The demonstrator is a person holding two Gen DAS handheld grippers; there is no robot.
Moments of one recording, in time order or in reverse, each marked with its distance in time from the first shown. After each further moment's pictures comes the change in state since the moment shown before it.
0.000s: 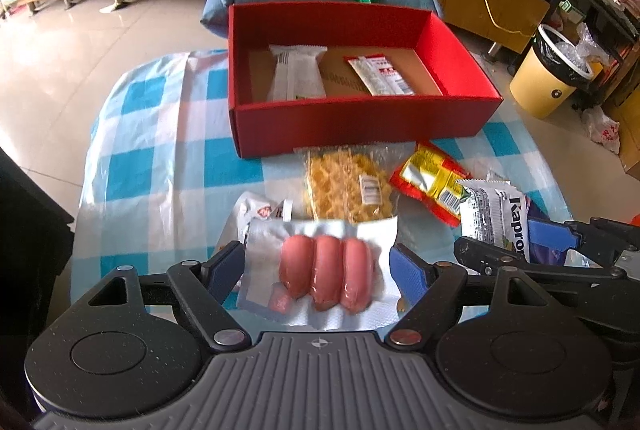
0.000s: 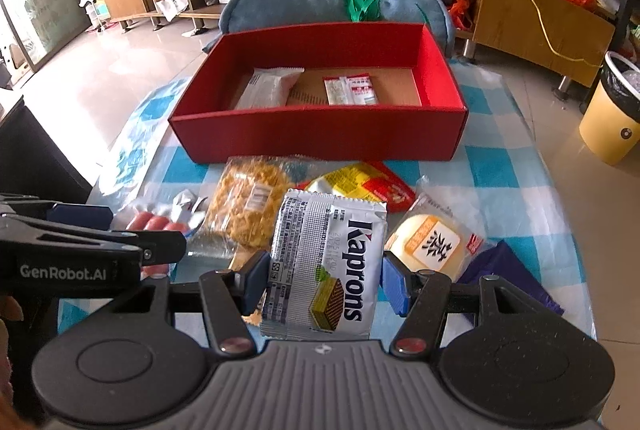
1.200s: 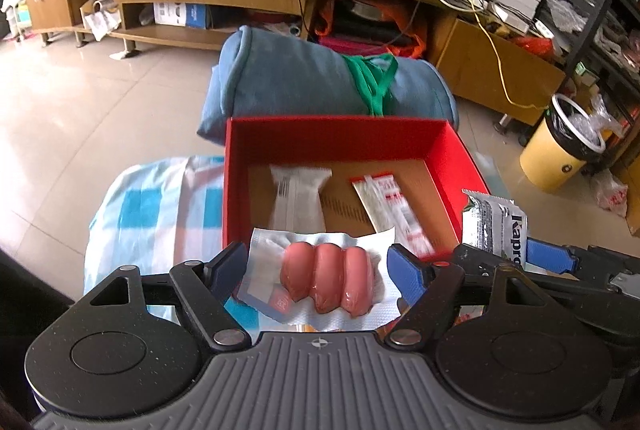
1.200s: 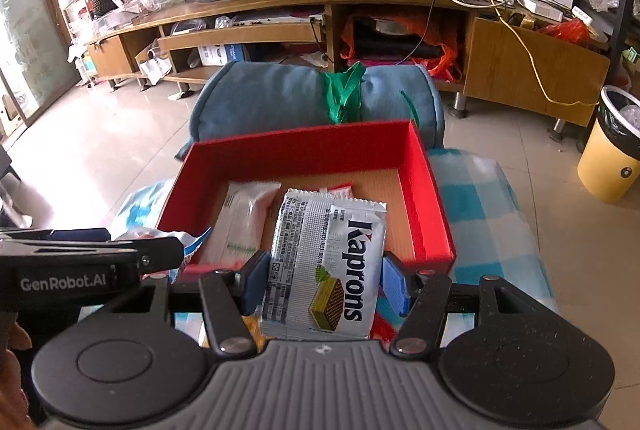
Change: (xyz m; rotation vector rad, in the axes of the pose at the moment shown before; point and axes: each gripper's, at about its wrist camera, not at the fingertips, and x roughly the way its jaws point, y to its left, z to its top) left arm 0.009 -0.001 0.102 -0.055 -0.142 0.022; right arm 0.020 -0.026 0.105 0.070 -0.129 0.004
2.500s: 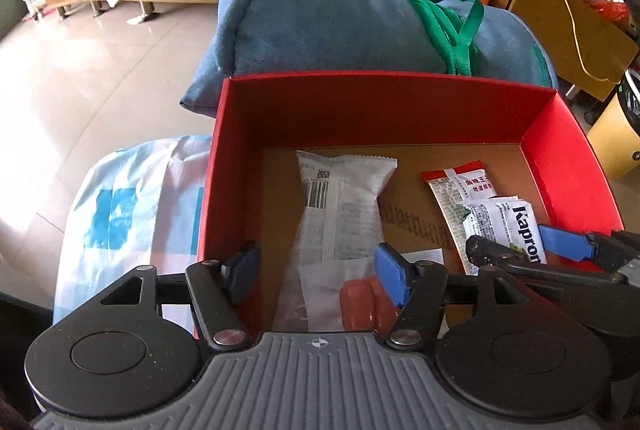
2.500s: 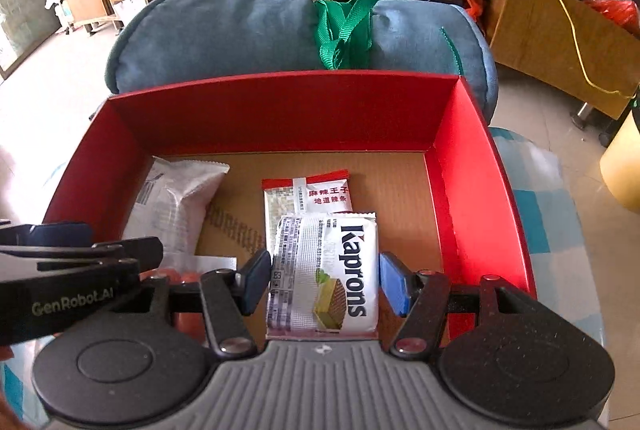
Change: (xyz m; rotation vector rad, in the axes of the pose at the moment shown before) left arm 0.117 0.005 0.017 -0.012 0.121 0.142; right arm 0.145 -0.008 0.020 -0.074 0.156 -0.049
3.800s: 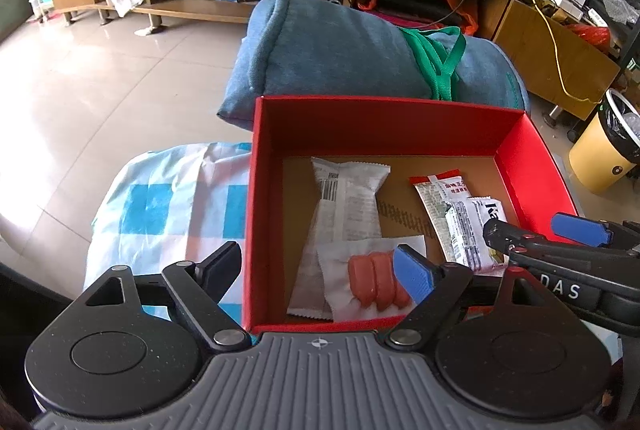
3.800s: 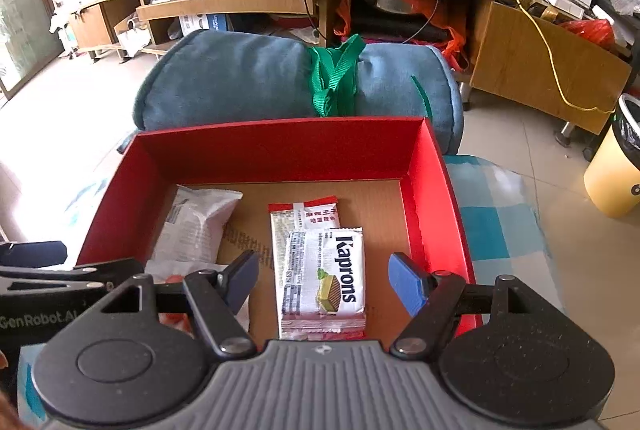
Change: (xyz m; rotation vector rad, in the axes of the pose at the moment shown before) left arm -0.053 0.021 -0.015 -0.026 -0.055 -0.040; right arm -0.061 -0.001 -0.006 0.010 -0.091 0.002
